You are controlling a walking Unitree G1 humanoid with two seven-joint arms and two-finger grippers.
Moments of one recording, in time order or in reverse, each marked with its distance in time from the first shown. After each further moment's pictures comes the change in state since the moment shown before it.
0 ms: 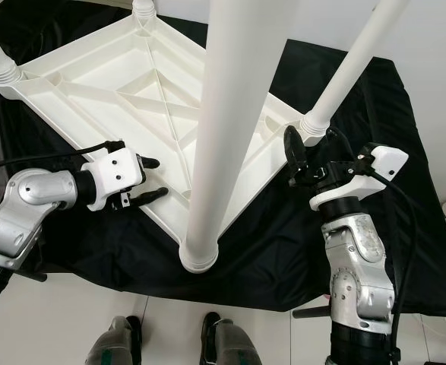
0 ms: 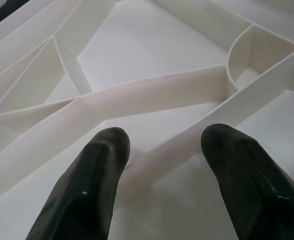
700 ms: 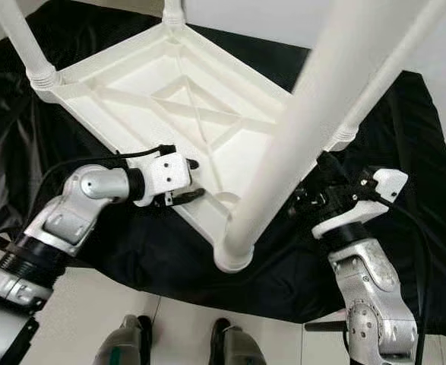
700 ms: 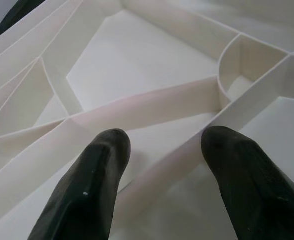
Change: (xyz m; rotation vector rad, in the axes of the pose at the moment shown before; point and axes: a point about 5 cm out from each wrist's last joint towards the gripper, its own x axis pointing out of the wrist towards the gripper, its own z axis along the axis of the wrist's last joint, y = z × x) left arm 0.070 -0.009 0.029 0.019 -0.101 -0.079; right arm -0.038 0.002 -0.002 -0.017 0.161 0.049
